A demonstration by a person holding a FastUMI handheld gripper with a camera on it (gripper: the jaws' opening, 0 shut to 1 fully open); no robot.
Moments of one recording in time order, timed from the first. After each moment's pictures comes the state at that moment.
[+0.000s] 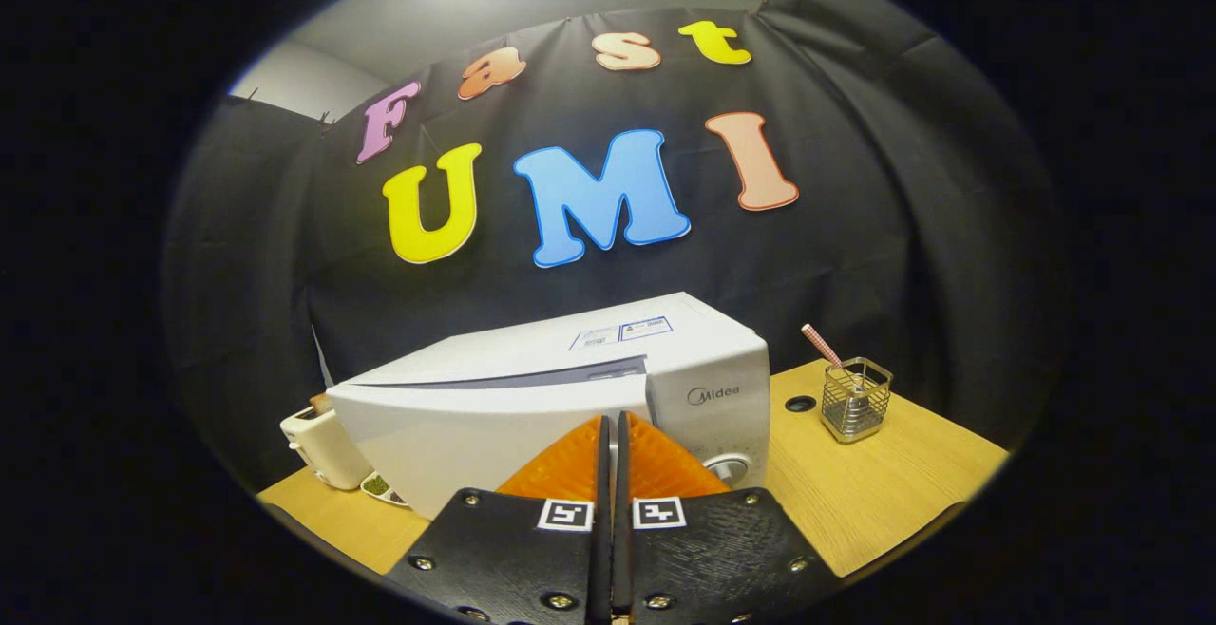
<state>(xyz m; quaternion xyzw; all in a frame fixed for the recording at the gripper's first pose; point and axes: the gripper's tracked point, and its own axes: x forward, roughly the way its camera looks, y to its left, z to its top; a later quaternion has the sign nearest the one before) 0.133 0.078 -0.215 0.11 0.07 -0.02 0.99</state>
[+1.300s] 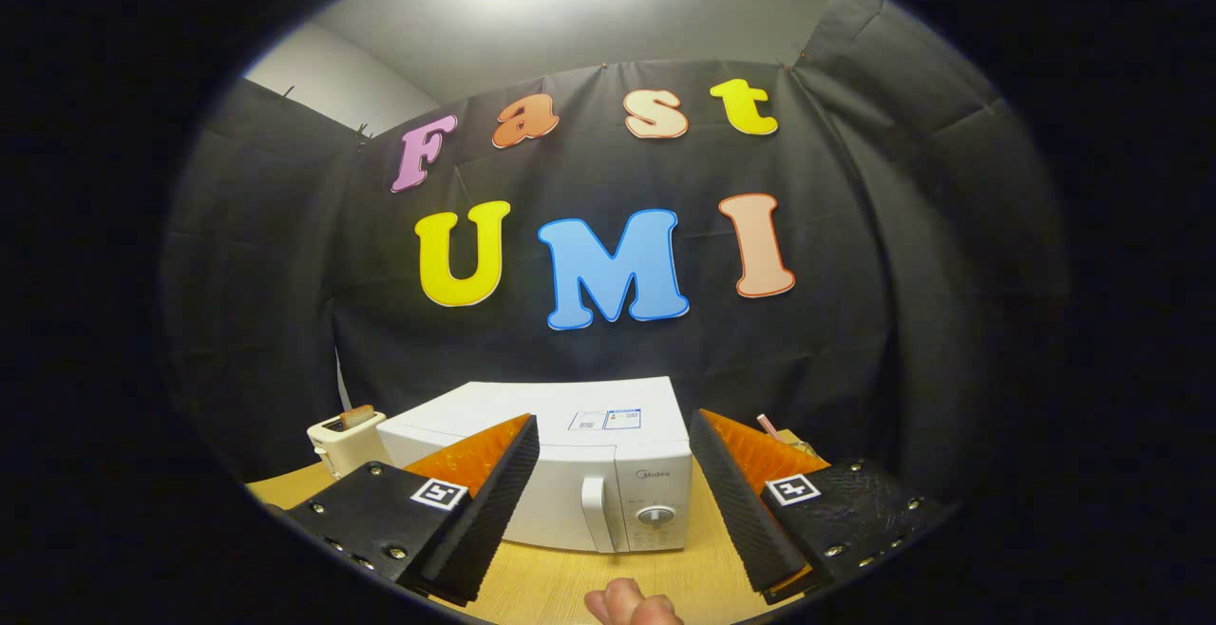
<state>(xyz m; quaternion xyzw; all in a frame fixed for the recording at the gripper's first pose) 0.035 0.048 -0.065 0.04 0.02 -0.01 1.00</state>
